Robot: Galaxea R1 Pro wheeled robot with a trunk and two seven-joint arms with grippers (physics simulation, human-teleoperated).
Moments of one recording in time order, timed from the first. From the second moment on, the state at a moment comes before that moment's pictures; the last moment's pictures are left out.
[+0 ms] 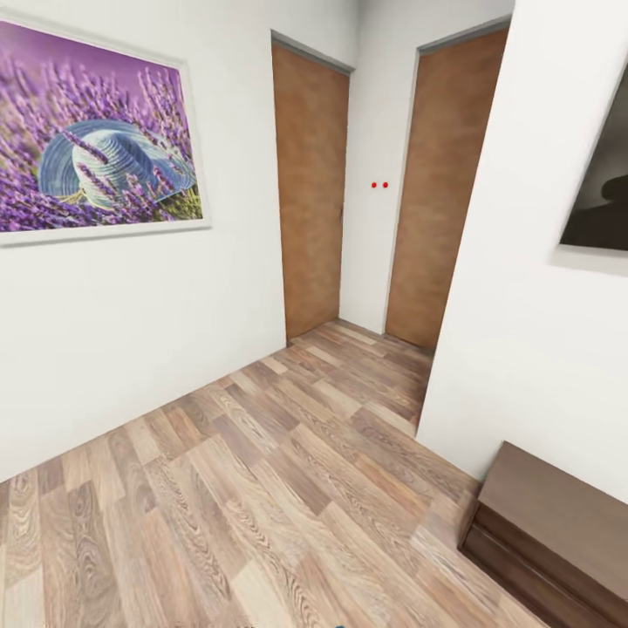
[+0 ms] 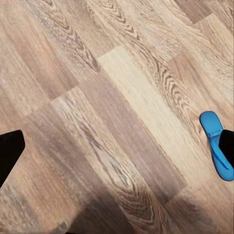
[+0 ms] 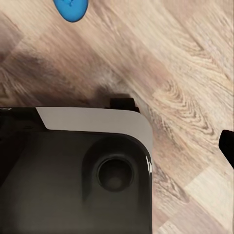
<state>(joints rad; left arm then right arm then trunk) -0.03 -0.01 0.00 -0.58 0.18 -0.16 0.00 -0.01 -0.02 -0.01 -0.26 0.00 -0.05 0.01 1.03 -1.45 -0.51</state>
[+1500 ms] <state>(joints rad) -0.03 -0.01 0.00 -0.58 0.18 -0.16 0.00 -0.01 -0.02 -0.01 -0.26 0.00 -0.05 0.01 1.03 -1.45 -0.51</state>
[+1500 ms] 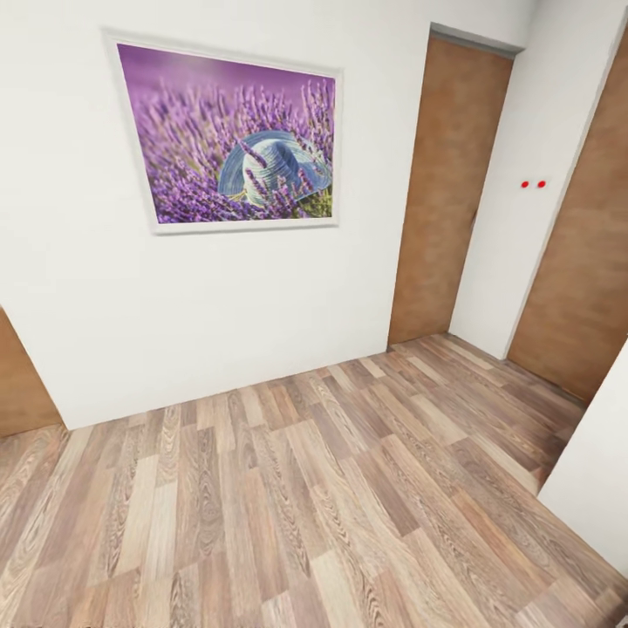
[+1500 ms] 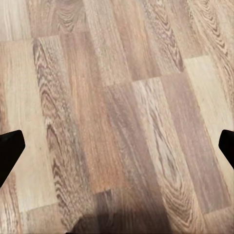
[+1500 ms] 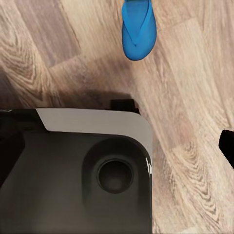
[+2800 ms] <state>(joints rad) -0.35 -0.05 0.00 -0.78 0.18 0.27 0.00 -0.42 -0.10 -0.02 -0.55 -0.01 0.51 0.00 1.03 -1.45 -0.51</state>
